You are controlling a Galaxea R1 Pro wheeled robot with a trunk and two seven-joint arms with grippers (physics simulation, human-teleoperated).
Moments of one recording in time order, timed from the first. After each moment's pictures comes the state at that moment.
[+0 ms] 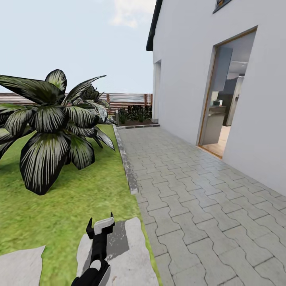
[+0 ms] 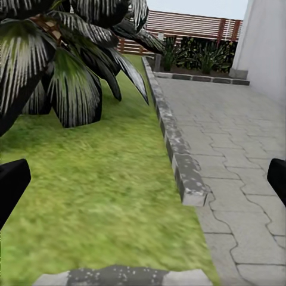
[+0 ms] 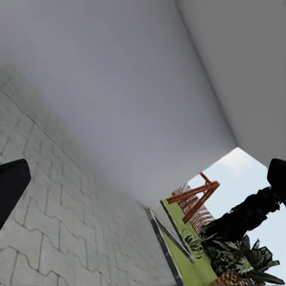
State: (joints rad) left arm -0.42 -0.16 -0.02 -0.52 -0.06 -0.67 0.37; right arm -0.02 -0.91 -0.07 -0.06 -0.26 -0.47 -0.78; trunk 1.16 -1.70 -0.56
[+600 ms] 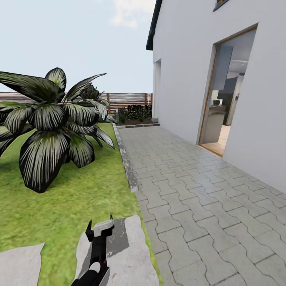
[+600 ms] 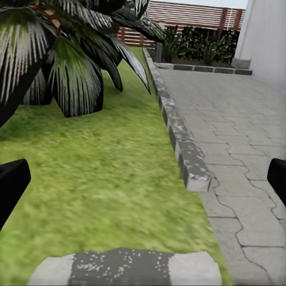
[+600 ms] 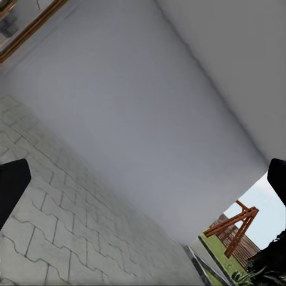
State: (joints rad) left arm -0.42 -0.15 -0.02 -0.49 -0.06 -0.67 0.37; right arm -0.02 -0.93 -0.08 -0.28 -0.25 -0.47 -0.77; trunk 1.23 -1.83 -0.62
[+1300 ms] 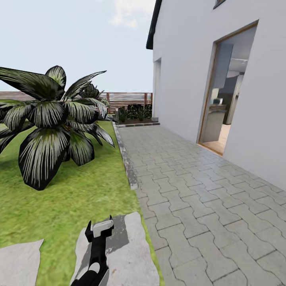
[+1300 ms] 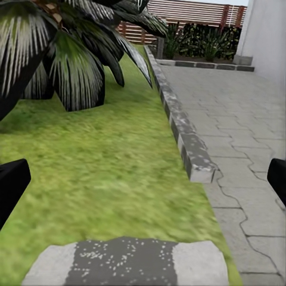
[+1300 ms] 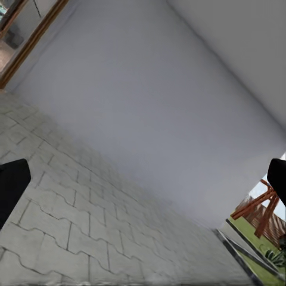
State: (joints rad) left arm -0.42 -0.15 -0.02 -0.49 -0.06 -0.67 0.37; right arm -0.02 -0.89 -0.08 -0.37 -0.35 -0.47 -0.77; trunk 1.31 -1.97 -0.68
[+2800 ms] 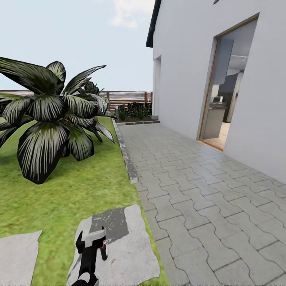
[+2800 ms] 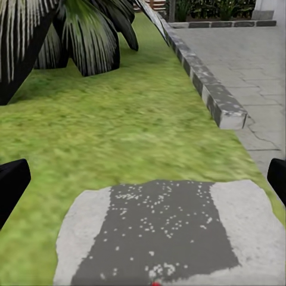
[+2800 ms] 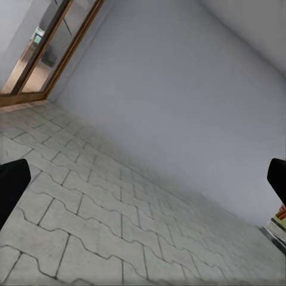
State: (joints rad) left arm -0.42 -0.08 -0.02 -0.37 -0.05 -0.67 0.37; right arm -0.02 -0.80 -0.08 -0.47 -0.34 -0.51 -0.77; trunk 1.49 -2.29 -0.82
